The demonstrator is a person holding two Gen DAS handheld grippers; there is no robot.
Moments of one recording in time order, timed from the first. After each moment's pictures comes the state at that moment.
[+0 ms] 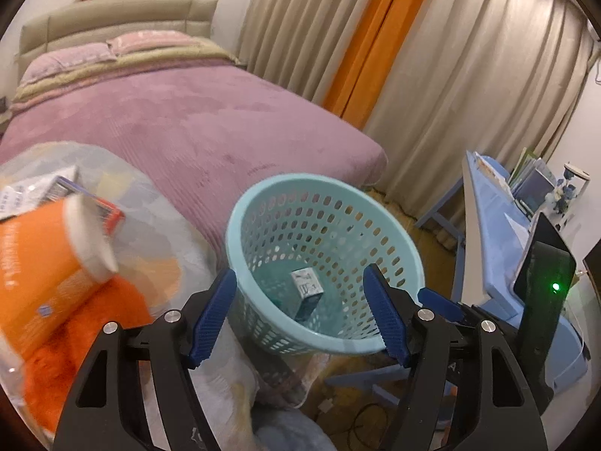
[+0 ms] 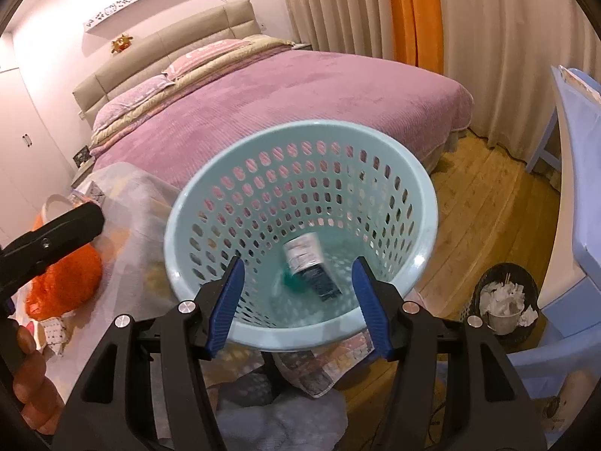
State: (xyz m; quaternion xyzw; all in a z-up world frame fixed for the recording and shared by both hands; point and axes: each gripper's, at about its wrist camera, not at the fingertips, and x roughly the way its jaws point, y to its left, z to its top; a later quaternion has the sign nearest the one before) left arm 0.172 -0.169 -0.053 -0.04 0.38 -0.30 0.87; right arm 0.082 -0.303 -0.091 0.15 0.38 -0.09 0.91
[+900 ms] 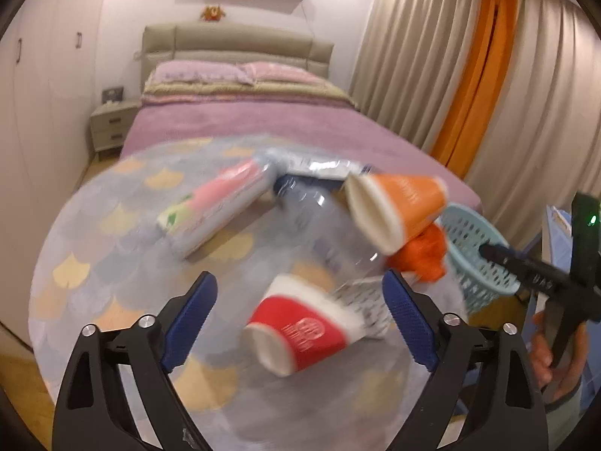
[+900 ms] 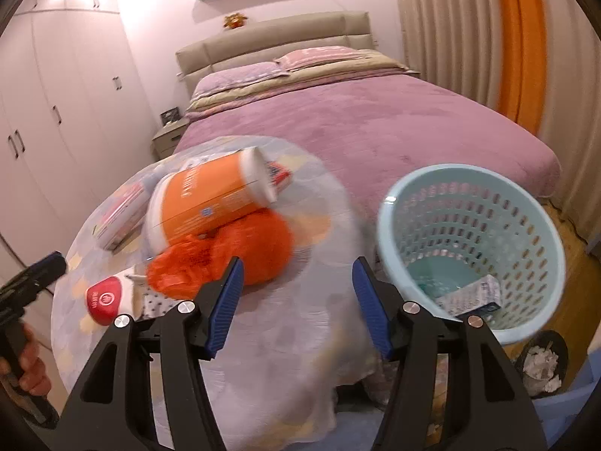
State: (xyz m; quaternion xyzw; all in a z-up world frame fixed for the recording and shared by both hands) left arm 0.093 0.085 -0.047 -0.07 0.35 -0.11 0.93; right arm 0.091 -0.127 -0.053 0.06 0.36 0.09 0.93
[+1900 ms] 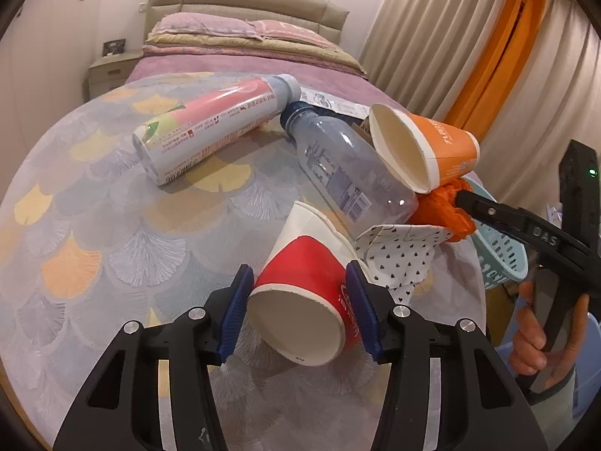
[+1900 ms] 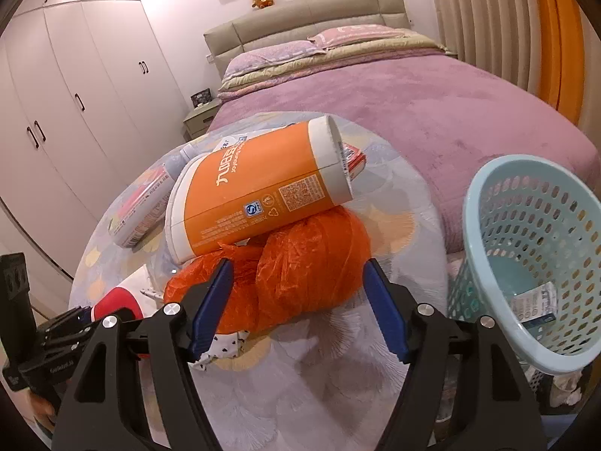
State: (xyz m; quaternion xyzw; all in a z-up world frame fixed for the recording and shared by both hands) left arm 0.089 0.092 -0.099 -0.11 0.40 -0.11 0.90; right arm 0.143 -0.091 -0.078 0.08 0.39 0.15 0.91
